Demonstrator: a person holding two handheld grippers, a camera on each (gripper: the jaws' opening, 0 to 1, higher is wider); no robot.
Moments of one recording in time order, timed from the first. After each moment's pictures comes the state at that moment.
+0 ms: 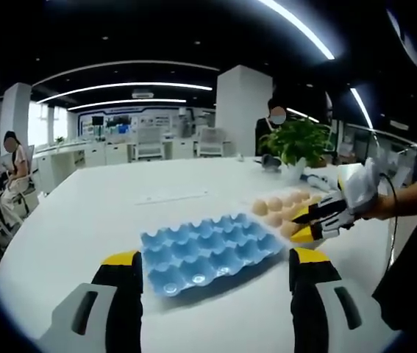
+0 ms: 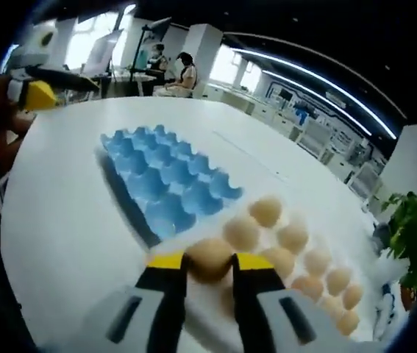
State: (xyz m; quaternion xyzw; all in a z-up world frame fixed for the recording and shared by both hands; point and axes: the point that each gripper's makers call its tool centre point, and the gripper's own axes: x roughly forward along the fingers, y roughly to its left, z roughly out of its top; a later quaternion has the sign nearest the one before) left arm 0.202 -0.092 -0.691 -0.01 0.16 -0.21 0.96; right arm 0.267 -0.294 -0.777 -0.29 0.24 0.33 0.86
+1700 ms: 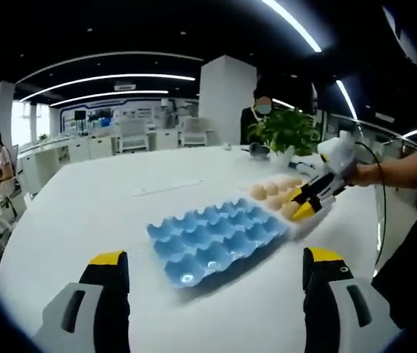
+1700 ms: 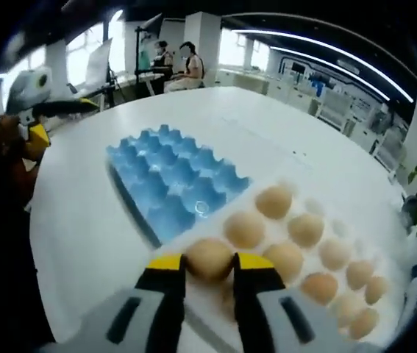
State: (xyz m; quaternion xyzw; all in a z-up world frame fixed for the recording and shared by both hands) left arm 0.208 -0.058 -0.714 0.01 0.21 -0.27 0.94; right arm 0.269 -0.297 -0.777 -0.17 0.32 0.38 0.85
